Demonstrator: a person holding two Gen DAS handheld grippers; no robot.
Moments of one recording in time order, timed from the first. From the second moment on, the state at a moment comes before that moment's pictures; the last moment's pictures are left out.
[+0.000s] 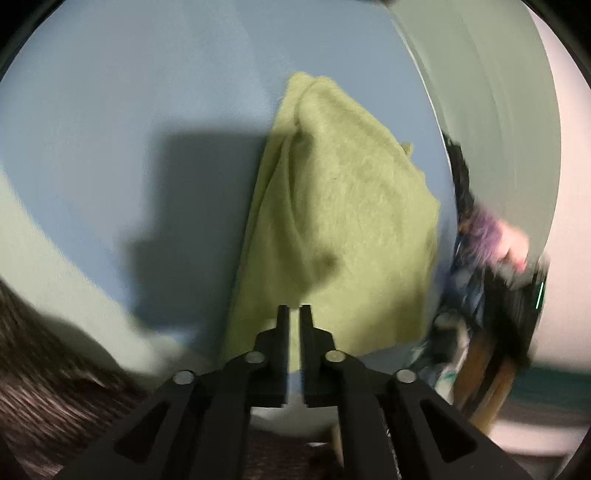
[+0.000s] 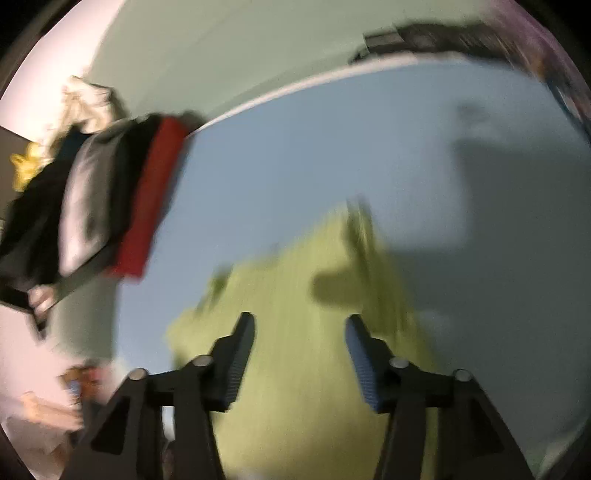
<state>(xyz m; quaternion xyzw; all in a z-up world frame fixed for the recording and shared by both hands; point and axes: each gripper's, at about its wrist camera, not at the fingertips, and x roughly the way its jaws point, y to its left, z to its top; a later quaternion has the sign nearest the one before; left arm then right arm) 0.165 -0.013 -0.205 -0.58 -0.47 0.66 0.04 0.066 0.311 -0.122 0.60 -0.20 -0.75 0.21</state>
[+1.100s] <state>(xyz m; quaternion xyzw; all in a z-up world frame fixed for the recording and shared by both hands) 0.208 0.014 -0.225 -0.37 -0.75 0.55 -0.01 0.146 0.305 -0.180 0.58 -0.48 -0.62 0.23</state>
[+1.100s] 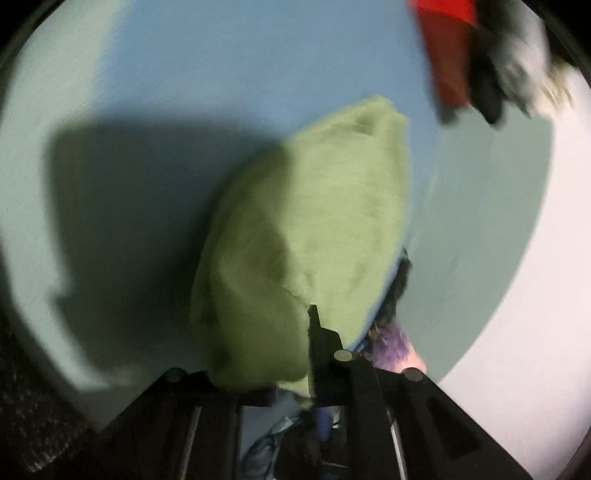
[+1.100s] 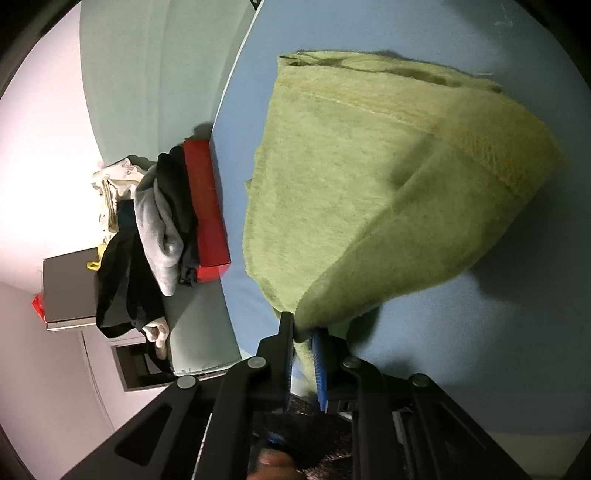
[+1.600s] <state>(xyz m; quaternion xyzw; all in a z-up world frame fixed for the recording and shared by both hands) 0.206 -0.015 -0.176 -0.33 -0.74 0.58 0.05 0.121 0.338 -0.217 0.54 -0.56 -0.61 0.17</state>
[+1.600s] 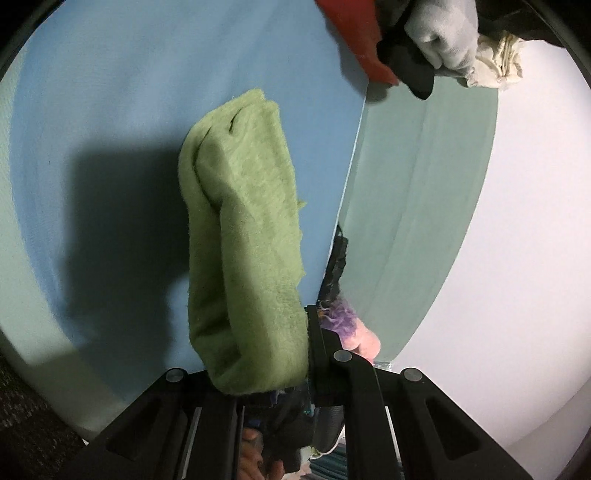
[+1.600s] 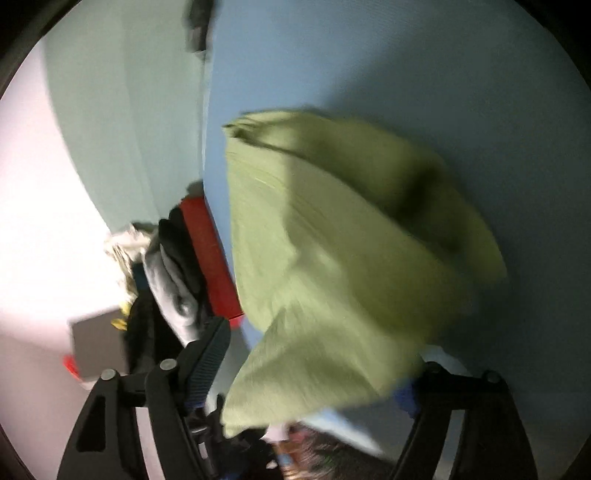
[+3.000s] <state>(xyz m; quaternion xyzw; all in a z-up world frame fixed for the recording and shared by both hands) 0.030 -0.328 -0.029 -0.13 -0.56 0.79 -0.22 -0.250 -0.239 0.042 0.50 -0.08 -0.76 0.41</state>
